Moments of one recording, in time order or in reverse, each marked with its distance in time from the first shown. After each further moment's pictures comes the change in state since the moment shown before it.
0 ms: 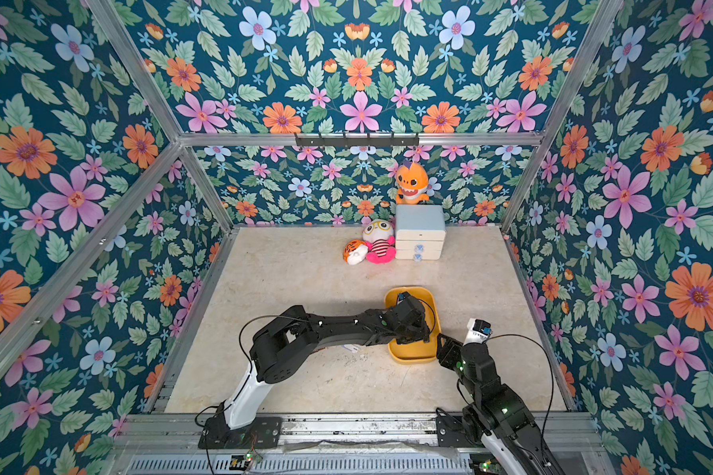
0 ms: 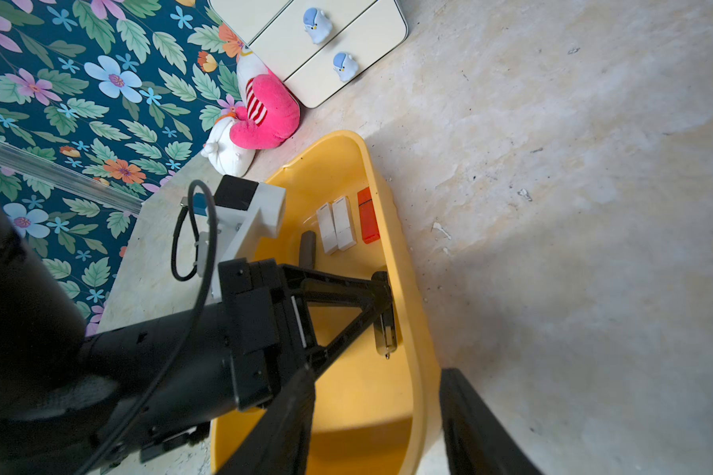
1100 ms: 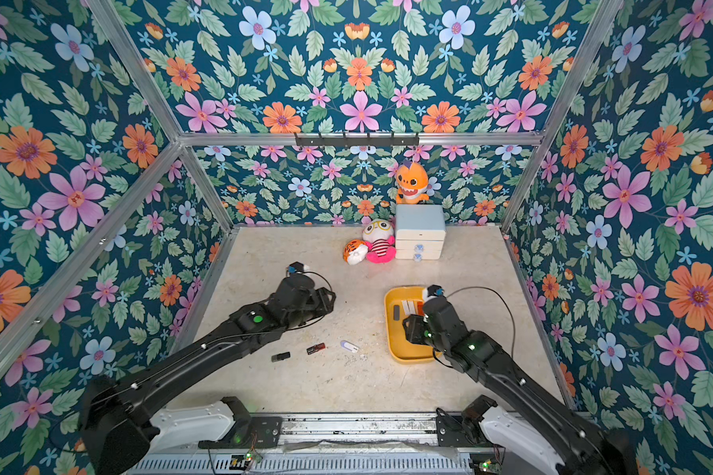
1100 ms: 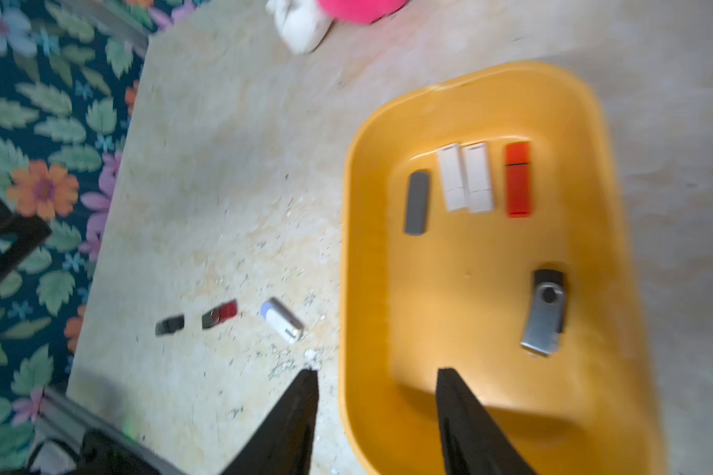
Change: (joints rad) left arm 0.367 -1.066 -0.597 -0.407 -0.231 0.290; right arm 0.233 0.776 0.477 0.051 -0.150 -0.108
